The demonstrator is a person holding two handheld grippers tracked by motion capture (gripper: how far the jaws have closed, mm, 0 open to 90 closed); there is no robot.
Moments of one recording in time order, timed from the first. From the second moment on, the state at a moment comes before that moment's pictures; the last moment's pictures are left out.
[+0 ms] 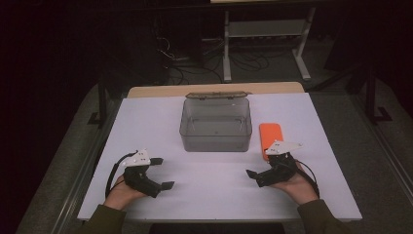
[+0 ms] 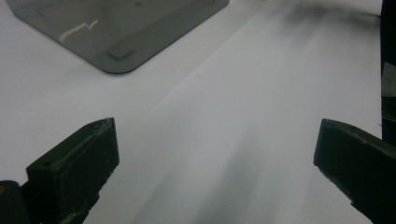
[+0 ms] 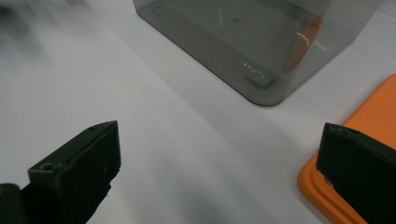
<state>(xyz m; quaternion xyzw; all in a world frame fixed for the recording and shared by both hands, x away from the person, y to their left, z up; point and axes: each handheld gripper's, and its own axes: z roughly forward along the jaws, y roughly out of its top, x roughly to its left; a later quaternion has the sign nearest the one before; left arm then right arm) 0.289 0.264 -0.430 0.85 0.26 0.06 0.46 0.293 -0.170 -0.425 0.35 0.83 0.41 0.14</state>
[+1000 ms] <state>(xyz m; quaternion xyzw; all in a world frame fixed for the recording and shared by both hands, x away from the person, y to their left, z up) 0.290 0.264 -0.428 0.84 0.26 0.06 0.46 0.350 -0.183 -0.413 0.40 0.83 0.36 0.13</state>
